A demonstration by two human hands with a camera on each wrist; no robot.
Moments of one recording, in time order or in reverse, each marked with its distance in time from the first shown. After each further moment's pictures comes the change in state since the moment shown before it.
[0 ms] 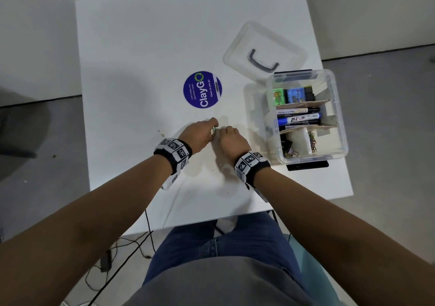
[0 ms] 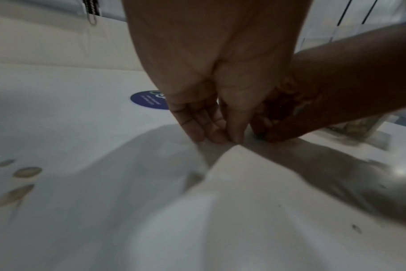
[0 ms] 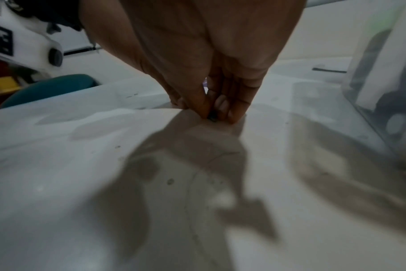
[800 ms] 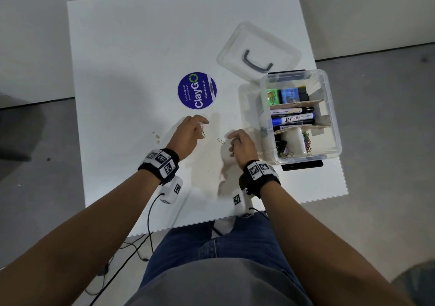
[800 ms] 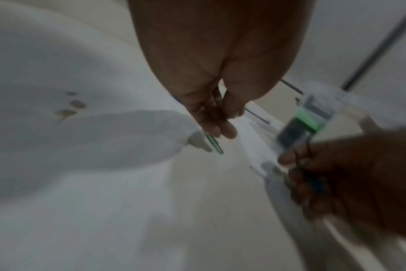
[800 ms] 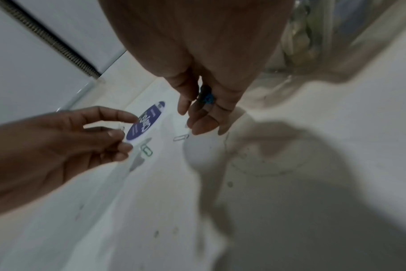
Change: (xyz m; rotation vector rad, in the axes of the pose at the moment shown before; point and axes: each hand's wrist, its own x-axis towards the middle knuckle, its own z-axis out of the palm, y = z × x) left_hand -0.015 -0.014 0.008 -0.511 0.228 -0.064; right_hand -0.017 0.031 0.014 0.970 0.208 0.492
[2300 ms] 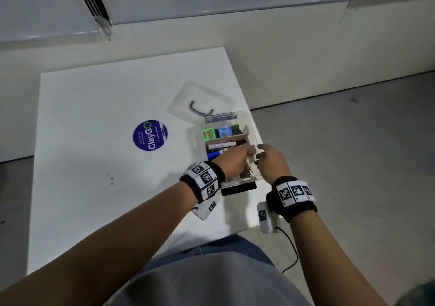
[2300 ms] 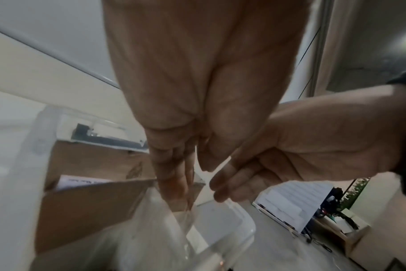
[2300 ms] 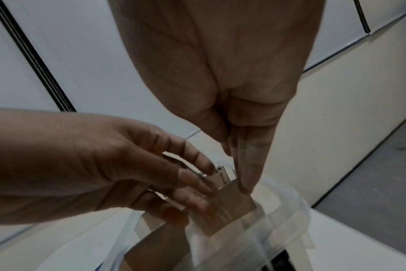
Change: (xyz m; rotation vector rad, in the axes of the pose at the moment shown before) left_hand 0.011 0.273 0.130 0.256 -0.379 0.252; right_hand -0.037 -0.018 -0.244 -0.371 0.213 -0.058
